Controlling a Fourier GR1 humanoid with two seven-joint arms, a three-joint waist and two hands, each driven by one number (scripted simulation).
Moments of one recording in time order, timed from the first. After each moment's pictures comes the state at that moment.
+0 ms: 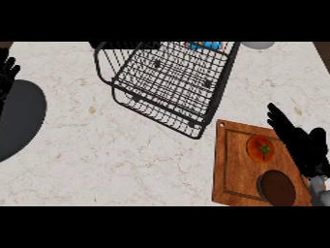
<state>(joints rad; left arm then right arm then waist) -0.22 0.63 -0.04 -1.56 0.31 0.15 -0.03 -0.09 -0.51 0.25 -1.44 -0.28 -0.07 0.12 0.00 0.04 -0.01</state>
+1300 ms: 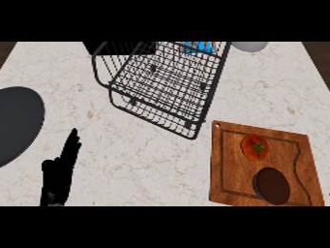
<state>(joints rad) 0.08 0.28 -0.26 -1.38 0.17 0.36 -0.02 0.35 -0.55 -0.21 -1.74 -0.30 -0.14 -0.24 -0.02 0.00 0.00</state>
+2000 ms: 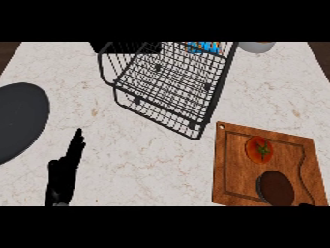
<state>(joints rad) 0.07 0.26 -0.26 -1.36 0.15 0.34 -0.03 0.41 -0.63 0.06 -2.09 0.33 -0.35 0.39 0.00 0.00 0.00</state>
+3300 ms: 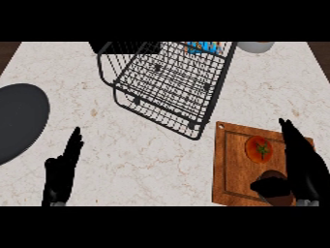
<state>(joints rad) 0.08 0.21 -0.19 -1.40 0.07 0.29 0.01 0.05 -0.34 0.28 -1.85 0.82 0.00 0.82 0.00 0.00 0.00</state>
